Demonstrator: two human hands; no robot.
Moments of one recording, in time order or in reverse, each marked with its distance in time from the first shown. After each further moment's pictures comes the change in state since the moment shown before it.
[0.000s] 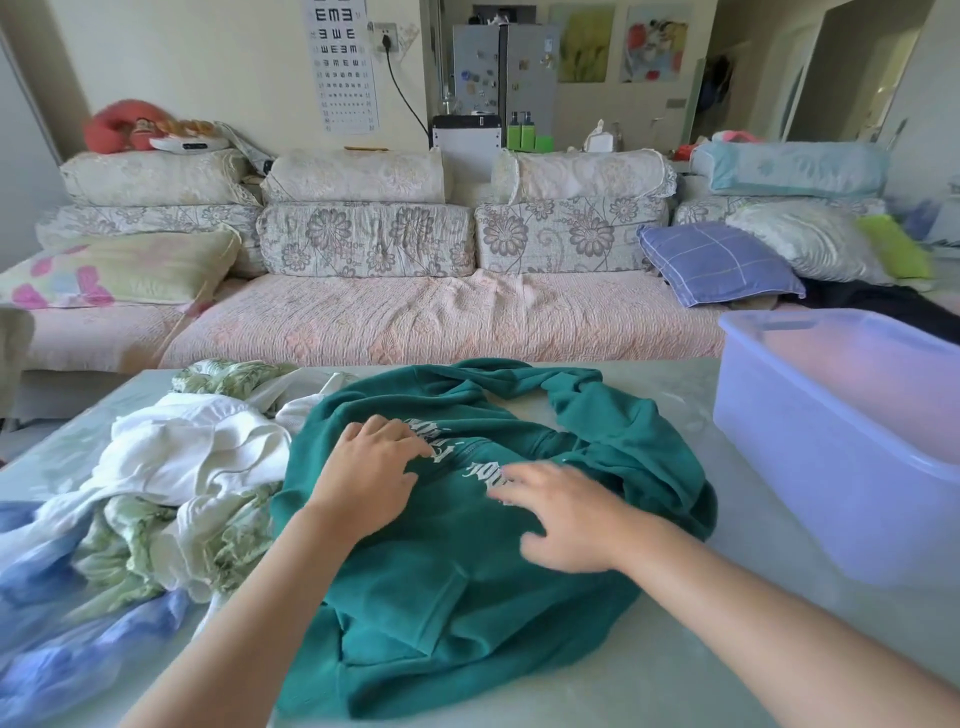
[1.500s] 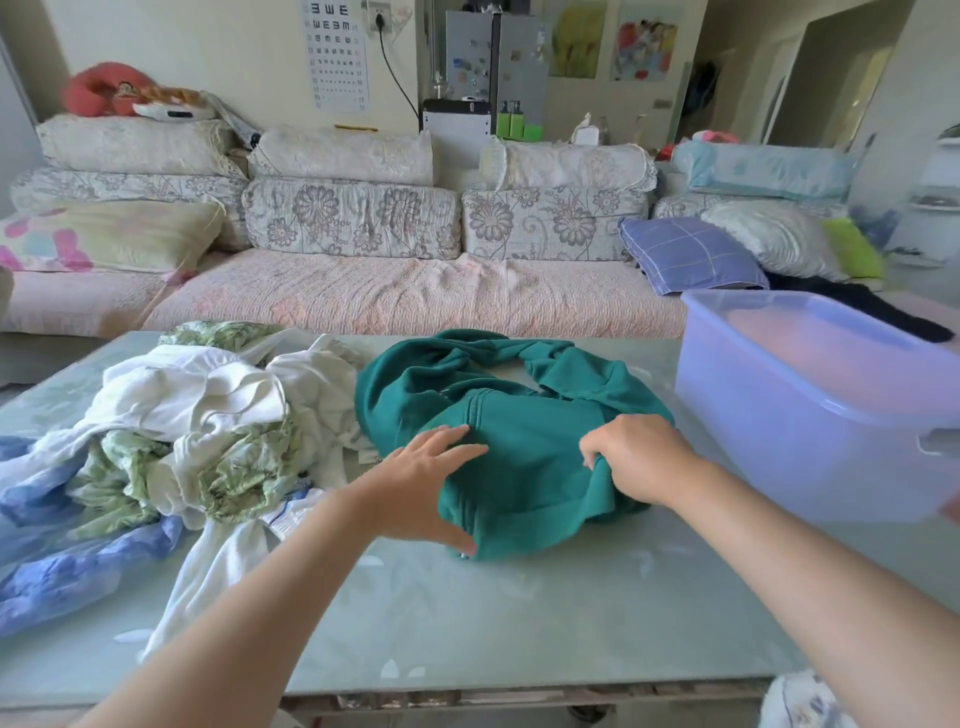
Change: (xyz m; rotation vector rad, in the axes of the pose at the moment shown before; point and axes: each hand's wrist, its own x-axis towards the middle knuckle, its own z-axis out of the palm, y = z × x) left_hand -0.047 0.062 0.025 -0.276 -0.313 0.184; right_hand -0.068 0.057 -0.016 -0.309 0.063 0.258
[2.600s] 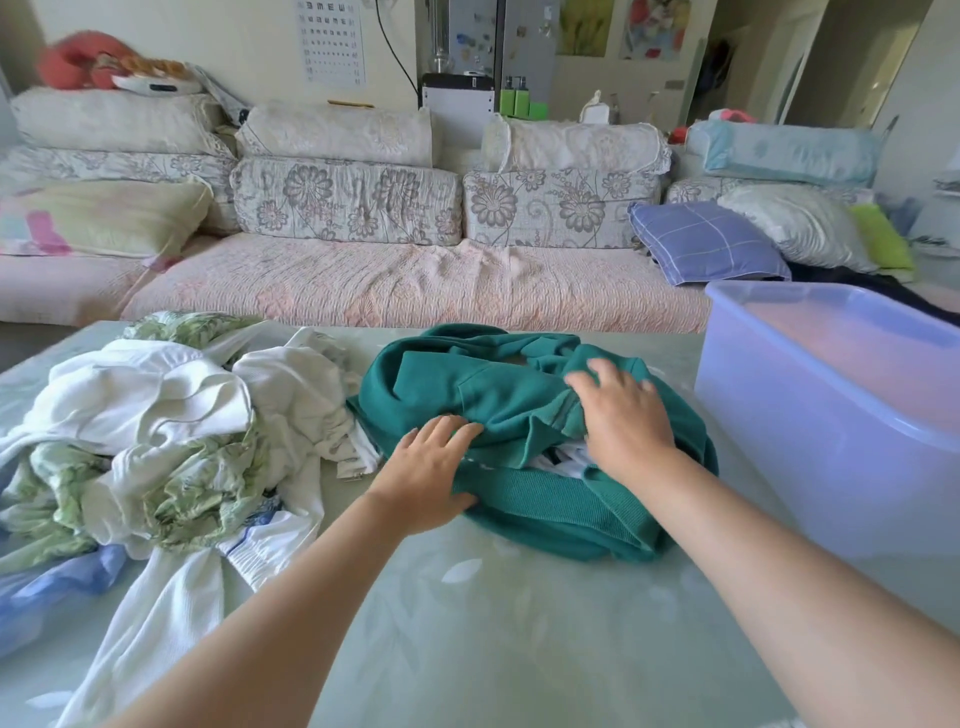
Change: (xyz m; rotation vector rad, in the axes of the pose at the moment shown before) left_hand 0.077 -0.023 0.045 0.100 0.209 -0.054; right_hand 0.075 0.001 0.023 -0.062 0.294 0.180
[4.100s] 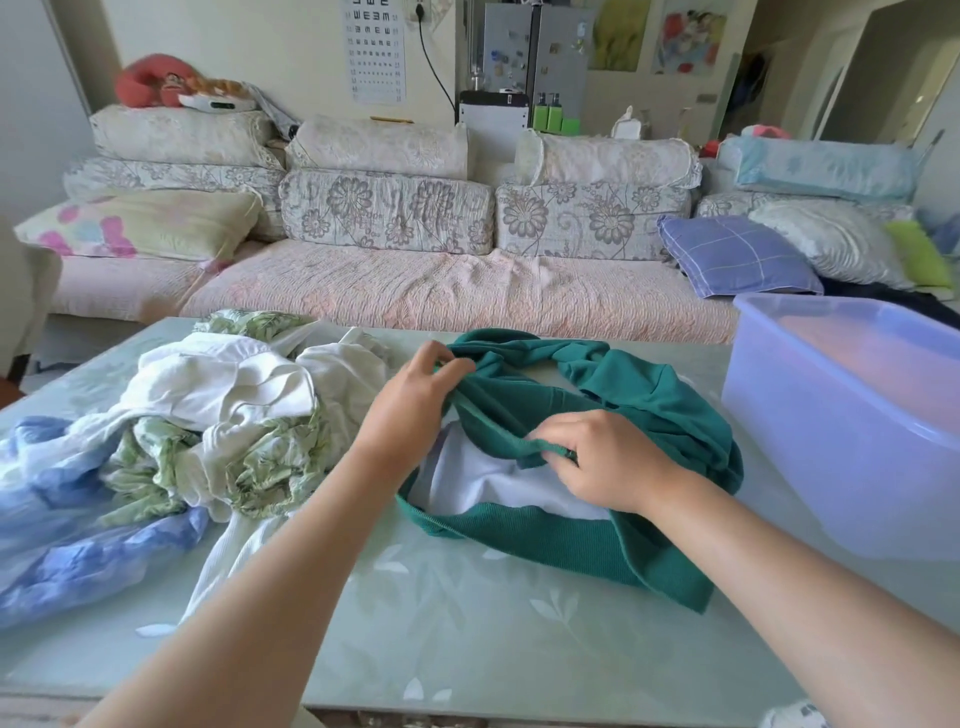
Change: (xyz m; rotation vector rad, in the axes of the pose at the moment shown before) left_hand -0.031 -0.019 -0.092 -0.070 0.474 -0.017; right_hand -0.038 -0.053 -0.032 0.570 0.083 -0.459
